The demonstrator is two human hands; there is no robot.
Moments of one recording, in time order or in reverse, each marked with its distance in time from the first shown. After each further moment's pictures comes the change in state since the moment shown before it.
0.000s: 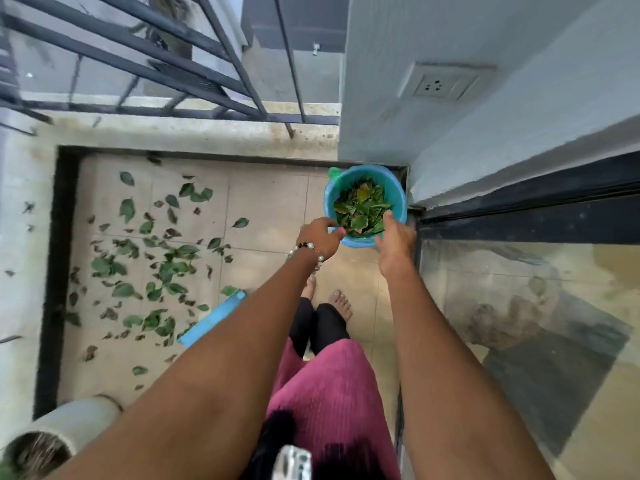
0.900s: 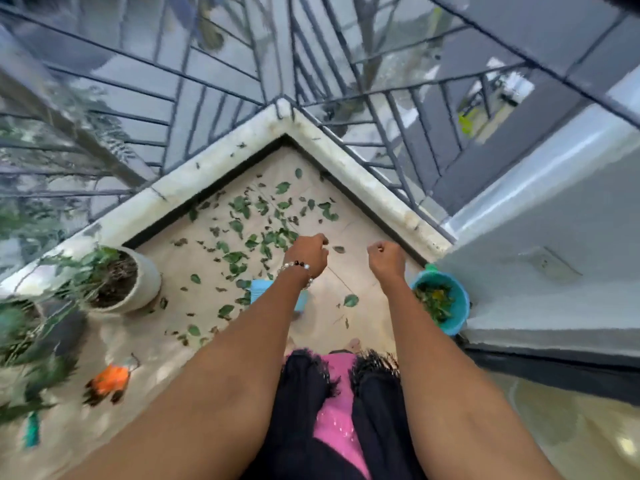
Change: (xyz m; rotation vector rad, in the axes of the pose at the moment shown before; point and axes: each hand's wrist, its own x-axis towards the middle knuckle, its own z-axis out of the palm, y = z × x) left_hand -0.295 -0.190 -0.151 -0.082 0.610 -0.086; right_hand -0.320 0.056 0.075 -1.070 -0.583 -0.833
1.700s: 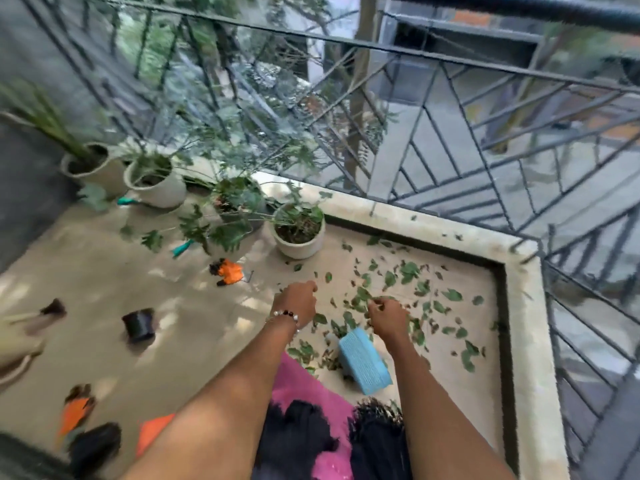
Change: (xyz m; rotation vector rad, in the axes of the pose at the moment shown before) left_hand -0.179 -0.230 -0.040 -0.298 0.445 -0.824; right_hand -0.095 -0.104 0.245 -0.573 -0.753 -0.673
